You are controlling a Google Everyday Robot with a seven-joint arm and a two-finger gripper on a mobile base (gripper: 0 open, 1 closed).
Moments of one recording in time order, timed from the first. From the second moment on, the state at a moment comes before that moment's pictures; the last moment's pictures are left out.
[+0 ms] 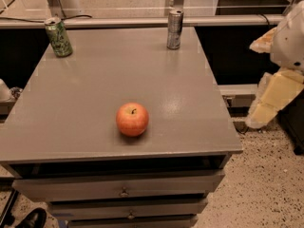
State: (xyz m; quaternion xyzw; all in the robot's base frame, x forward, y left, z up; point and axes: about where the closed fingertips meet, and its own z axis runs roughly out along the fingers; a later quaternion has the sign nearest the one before) arm 0.438 -0.202 0.969 -0.59 0.78 -0.01 0.19
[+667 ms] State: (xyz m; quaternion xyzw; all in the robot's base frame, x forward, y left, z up) arm 0.434 -0.115 0.919 -0.56 0.76 0.14 0.30
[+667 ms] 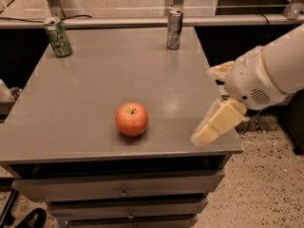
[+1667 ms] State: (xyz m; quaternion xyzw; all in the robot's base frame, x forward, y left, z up) arm 0.431 0.020 0.883 -0.54 0.69 0.27 0.40
